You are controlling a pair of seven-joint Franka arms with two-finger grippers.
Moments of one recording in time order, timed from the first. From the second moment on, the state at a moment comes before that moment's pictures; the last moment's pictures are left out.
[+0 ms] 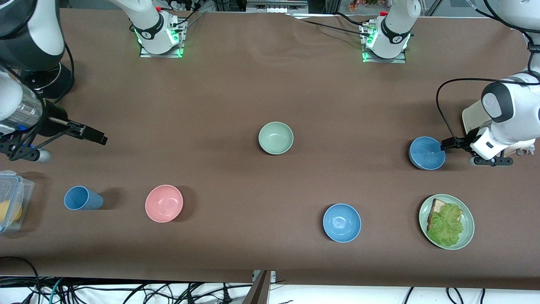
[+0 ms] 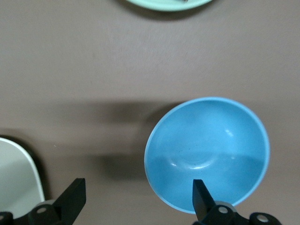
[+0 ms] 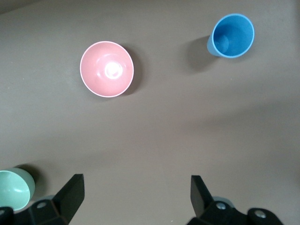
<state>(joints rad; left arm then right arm) 0.08 0.35 0.22 -2.09 -0.12 2.31 0.34 0.33 0.24 -0.34 -1.47 0.17 1.66 0.21</state>
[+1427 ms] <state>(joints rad) 0.04 0.43 0.18 -1.98 -0.35 2.23 0.55 -0.06 -0.02 0.04 -1.75 -0.02 1.74 0.01</state>
